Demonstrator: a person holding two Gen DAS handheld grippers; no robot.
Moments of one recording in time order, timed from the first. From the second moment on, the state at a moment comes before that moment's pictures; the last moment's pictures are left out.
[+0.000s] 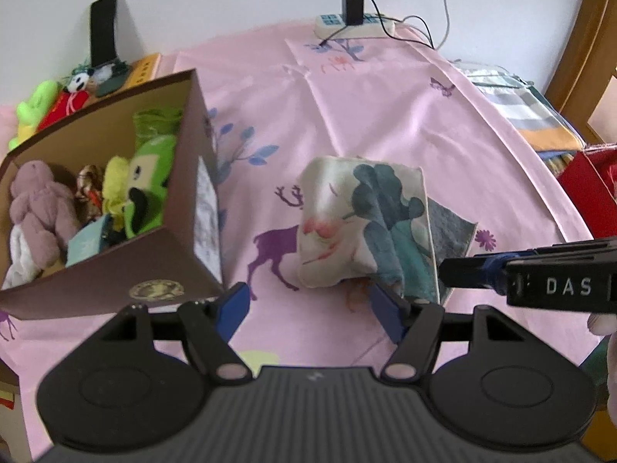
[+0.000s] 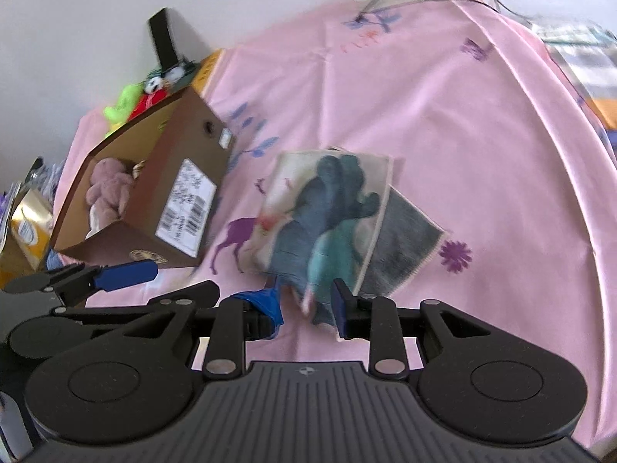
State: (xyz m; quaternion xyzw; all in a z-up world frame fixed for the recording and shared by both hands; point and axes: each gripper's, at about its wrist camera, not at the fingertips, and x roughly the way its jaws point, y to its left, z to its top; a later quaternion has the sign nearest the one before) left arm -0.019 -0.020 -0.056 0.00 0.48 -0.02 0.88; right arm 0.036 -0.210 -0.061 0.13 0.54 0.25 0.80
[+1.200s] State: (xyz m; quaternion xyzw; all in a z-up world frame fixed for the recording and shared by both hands) left arm 0.051 -0.015 -0.123 -0.02 0.50 -0.17 0.85; right arm 0.106 -0.214 -0.129 0.28 0.58 0.16 0.75
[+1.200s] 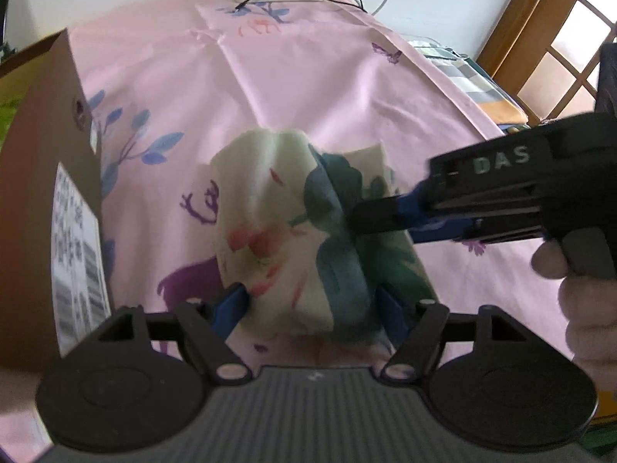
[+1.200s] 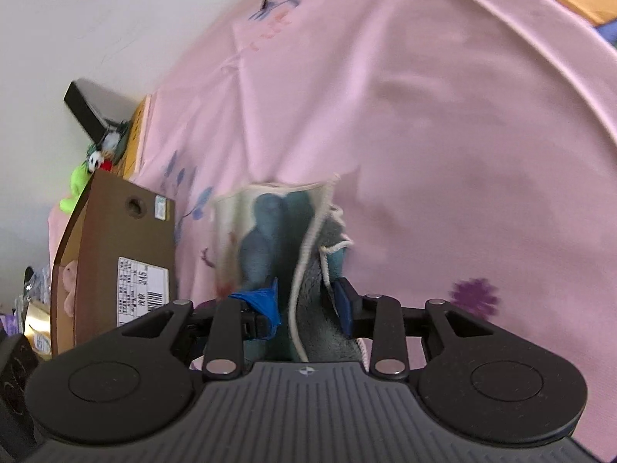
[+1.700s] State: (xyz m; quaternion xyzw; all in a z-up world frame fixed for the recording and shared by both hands) left arm 0.043 -0.021 -0.105 -0.06 0.45 -0.23 0.86; right arm 0.118 -0.195 -0.136 0.30 0.60 0.23 0.71
